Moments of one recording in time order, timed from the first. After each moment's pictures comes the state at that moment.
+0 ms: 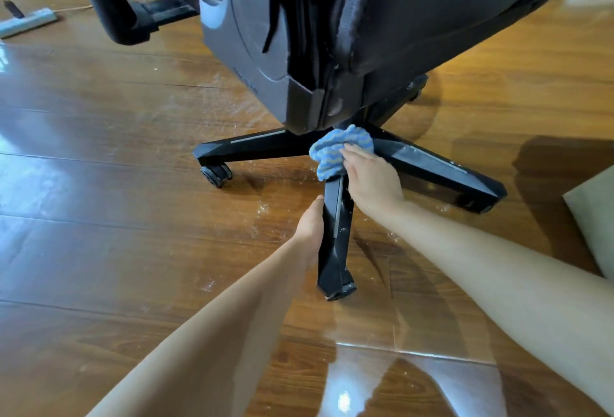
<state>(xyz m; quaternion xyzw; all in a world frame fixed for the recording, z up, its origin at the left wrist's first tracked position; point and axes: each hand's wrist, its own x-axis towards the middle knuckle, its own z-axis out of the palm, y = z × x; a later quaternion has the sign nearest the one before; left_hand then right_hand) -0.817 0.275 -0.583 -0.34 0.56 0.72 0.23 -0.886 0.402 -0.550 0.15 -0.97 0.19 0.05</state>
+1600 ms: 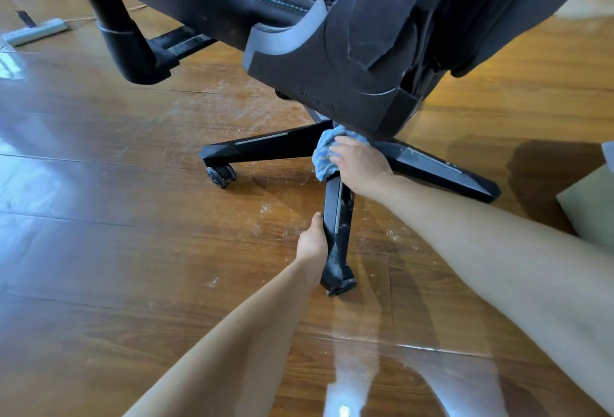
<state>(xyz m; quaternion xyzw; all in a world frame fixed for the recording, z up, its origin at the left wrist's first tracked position) -0.784 0.280 -0.599 -0.38 0.61 0.67 0.21 -0.925 0.389 -0.545 0.19 -0.97 0.15 -0.01</state>
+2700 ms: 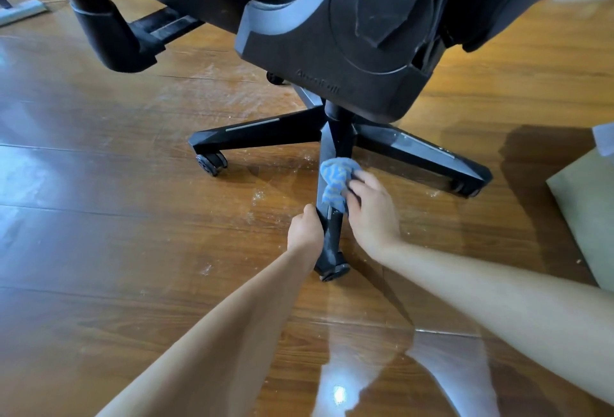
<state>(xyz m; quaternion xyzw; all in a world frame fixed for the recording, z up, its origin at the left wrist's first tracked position) -0.789 0.283 -0.613 -0.36 0.69 0.61 0.16 -0.803 0.410 -0.581 0.06 -0.93 0.33 0.10</state>
